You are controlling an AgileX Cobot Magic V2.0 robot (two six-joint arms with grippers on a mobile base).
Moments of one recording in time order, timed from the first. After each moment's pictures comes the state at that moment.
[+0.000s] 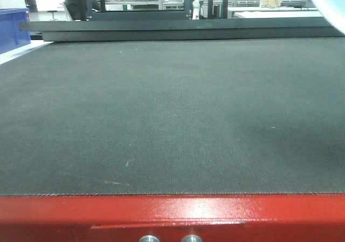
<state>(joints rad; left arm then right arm) -0.03 -0.02 0.03 -0.19 0.01 0.25 0.03 0.26 -0.36 0.05 0.14 -0.04</state>
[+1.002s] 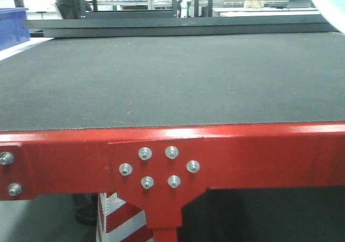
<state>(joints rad) -0.03 -0.02 0.03 -0.19 0.01 0.25 0.03 0.26 -0.36 0.05 0.14 -0.04</state>
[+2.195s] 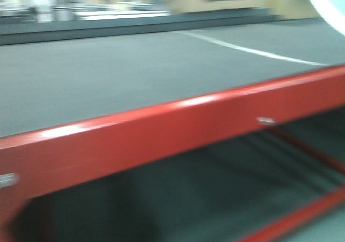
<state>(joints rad) -0.03 -0.02 0.03 -0.19 0.01 0.25 0.03 0.26 -0.36 0.05 0.15 -0.04</state>
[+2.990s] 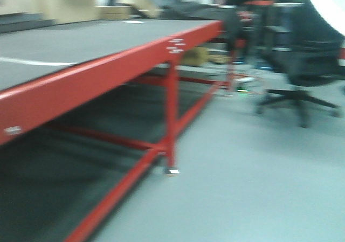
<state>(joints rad) -0.03 -0.02 0.03 -0.19 0.01 0.25 0.03 0.26 -0.36 0.05 0.15 -0.04</state>
